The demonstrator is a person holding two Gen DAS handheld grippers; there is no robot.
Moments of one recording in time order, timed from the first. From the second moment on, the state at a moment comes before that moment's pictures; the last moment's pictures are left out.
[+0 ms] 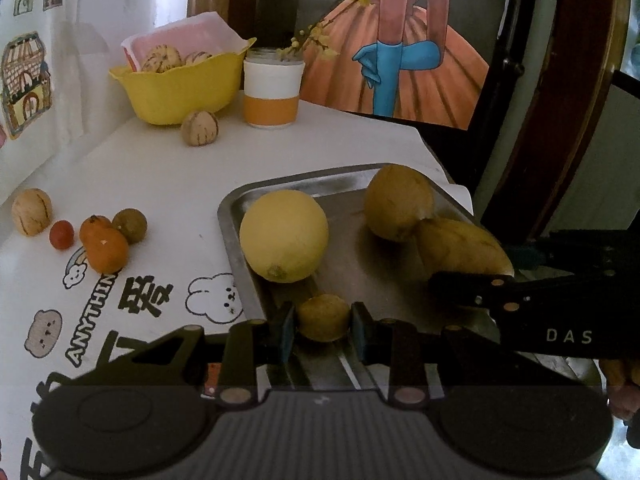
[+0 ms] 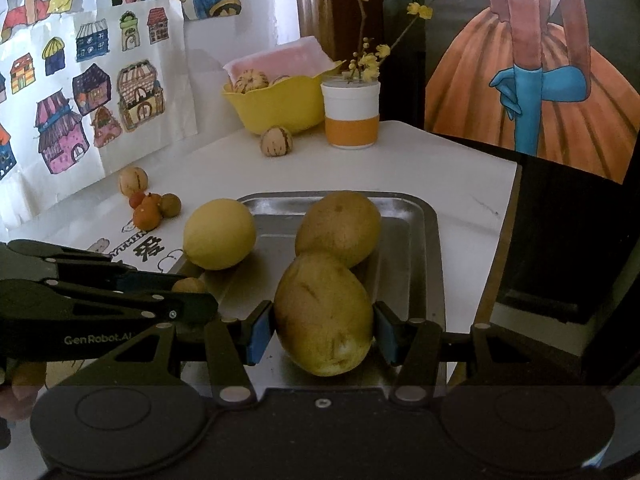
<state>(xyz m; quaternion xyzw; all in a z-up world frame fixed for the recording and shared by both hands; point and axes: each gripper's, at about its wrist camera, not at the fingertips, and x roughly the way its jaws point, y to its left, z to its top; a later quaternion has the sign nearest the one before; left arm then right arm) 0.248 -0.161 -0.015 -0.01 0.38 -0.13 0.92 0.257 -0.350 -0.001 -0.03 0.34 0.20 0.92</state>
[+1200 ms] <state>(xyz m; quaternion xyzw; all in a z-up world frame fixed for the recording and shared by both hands) 0.106 -0.110 0.047 0.00 0.30 -0.16 0.94 0.085 -0.351 0.069 -0.05 0.29 0.16 0.94</state>
